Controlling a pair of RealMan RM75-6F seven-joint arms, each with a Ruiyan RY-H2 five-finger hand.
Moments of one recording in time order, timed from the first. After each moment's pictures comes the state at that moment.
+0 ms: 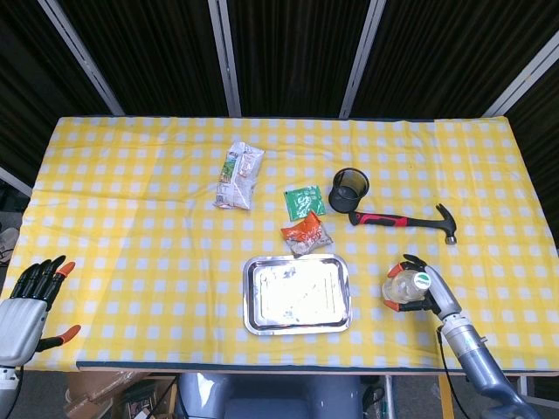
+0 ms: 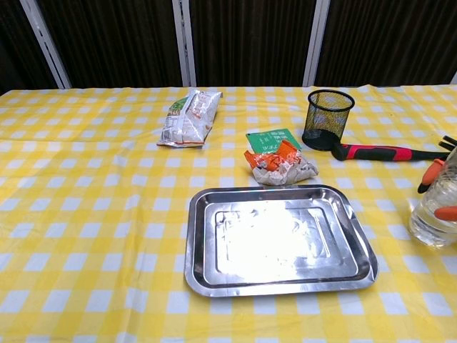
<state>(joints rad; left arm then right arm) -0.04 -1.08 0.05 -1.74 1.62 1.50 0.10 0.32 -1.32 0.11 -1.50 -1.39 0.99 0.75</state>
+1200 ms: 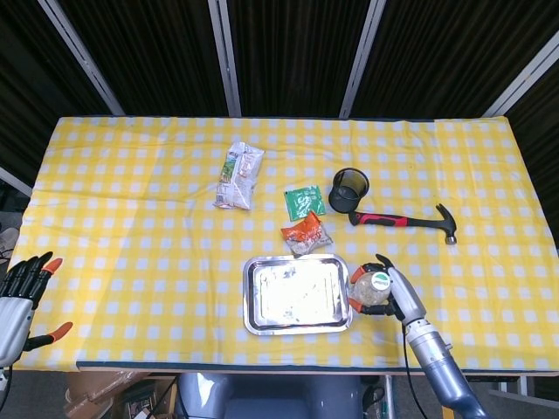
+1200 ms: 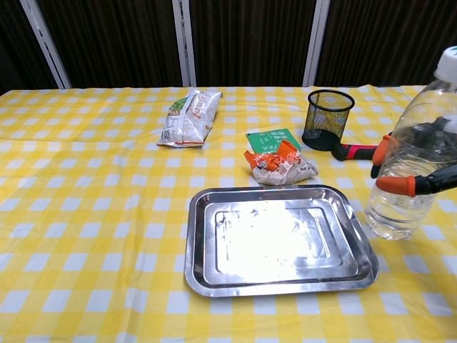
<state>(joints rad) -0.03 -1.06 0.04 -1.73 1.63 1.54 0.03 0.34 -1.36 0.14 -1.85 -1.27 1.08 0.37</state>
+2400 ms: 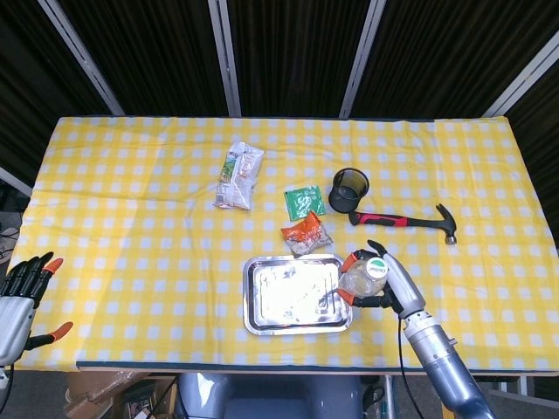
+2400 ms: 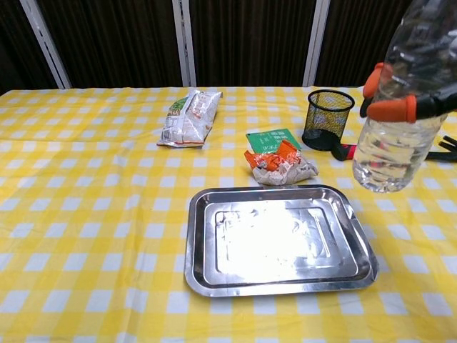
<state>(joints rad) -0.04 -1.06 0.03 -1.73 1.61 1.52 0.03 0.39 -1.15 0.27 -2.22 -1.08 1.08 0.20</state>
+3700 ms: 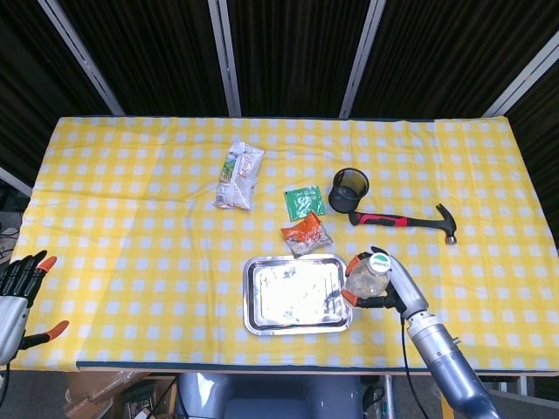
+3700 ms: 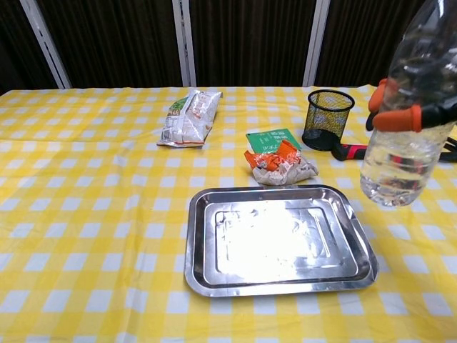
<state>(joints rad) -0.03 -1.05 0.03 -1.73 1.60 1.54 0.01 0.42 -1.08 0.26 -2.24 -0.98 1.04 0.24</state>
